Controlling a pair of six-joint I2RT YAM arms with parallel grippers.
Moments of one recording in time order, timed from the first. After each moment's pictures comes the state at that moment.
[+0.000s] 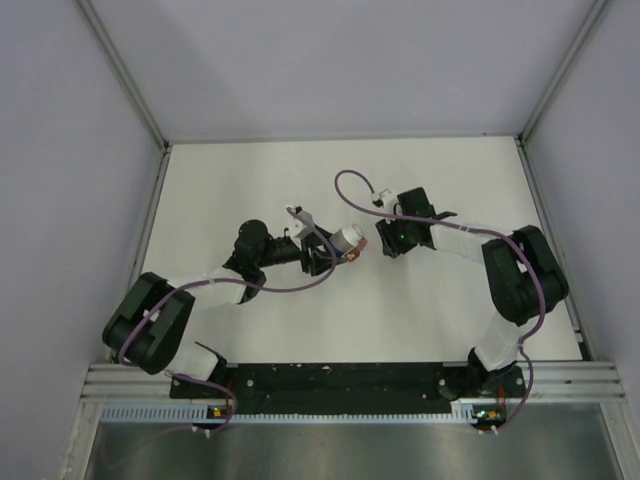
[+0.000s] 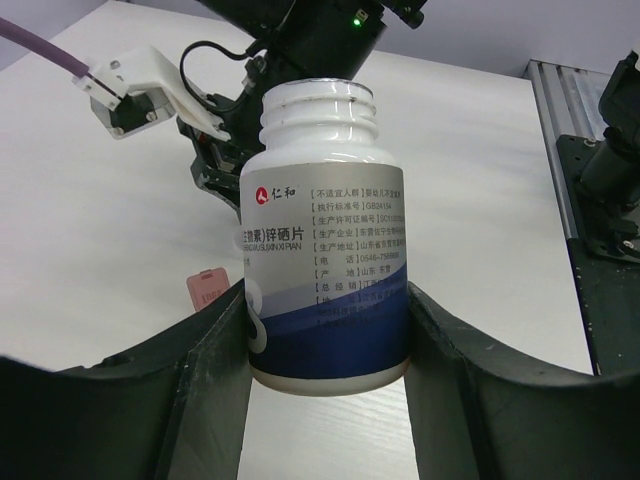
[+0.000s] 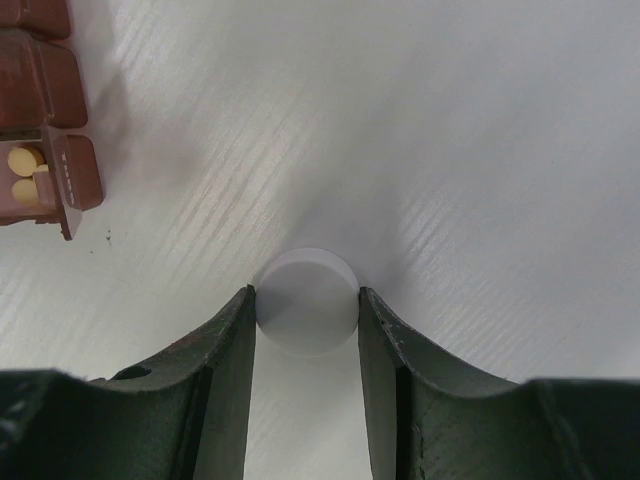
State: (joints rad) left arm -0.52 1.46 0.53 0.94 0.84 -0.09; right arm 0.42 1.73 0.98 -0.20 -0.16 -0.16
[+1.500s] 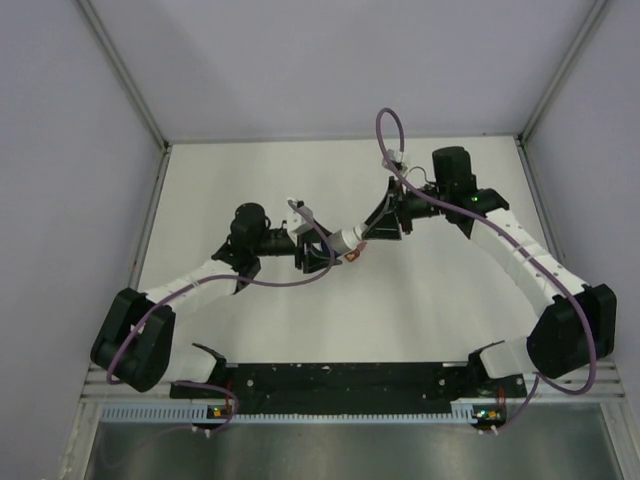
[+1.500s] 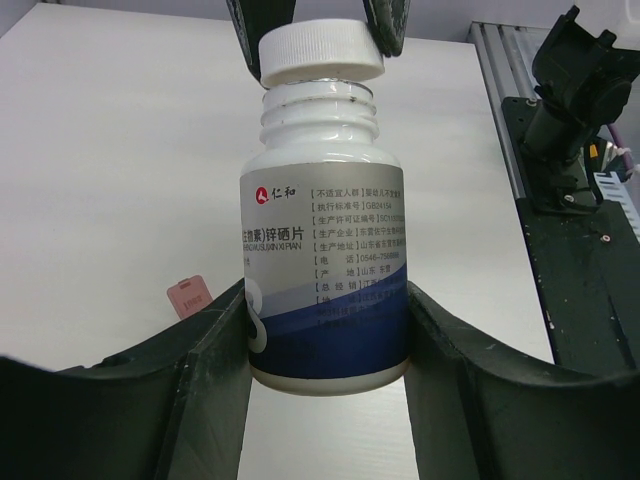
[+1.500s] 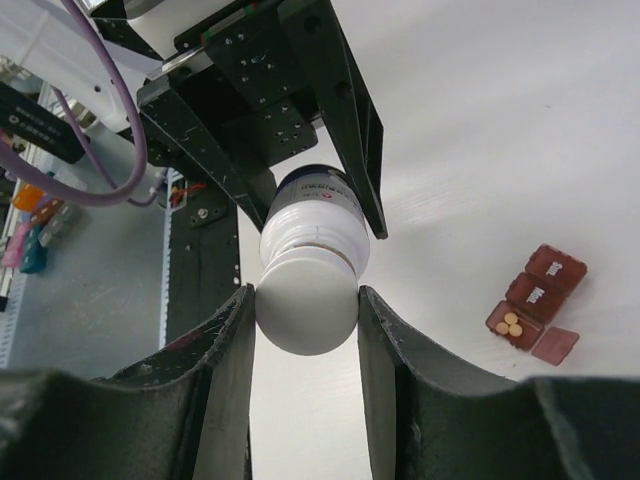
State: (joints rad) left arm -0.48 1.34 0.67 0.55 1.01 0.08; right arm 0.37 1.38 1.22 -0.44 -1.10 -0.13
